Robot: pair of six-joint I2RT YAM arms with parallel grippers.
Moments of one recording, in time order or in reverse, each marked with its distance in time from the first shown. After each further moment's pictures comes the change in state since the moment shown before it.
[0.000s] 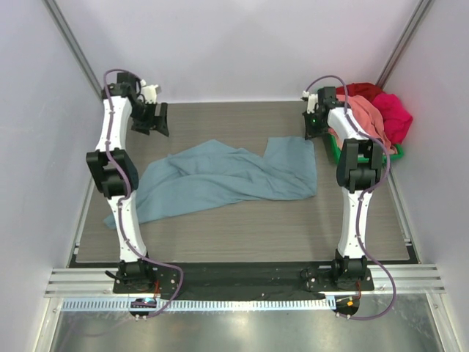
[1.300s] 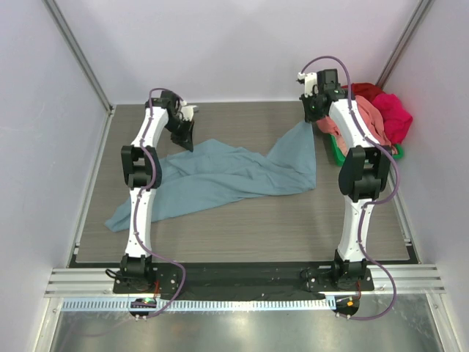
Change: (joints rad) left arm -0.188 0.390 0.197 0.039 0.114 0.001; right arm 0.062 -0.206 0.029 -0.047 0.059 -0.112
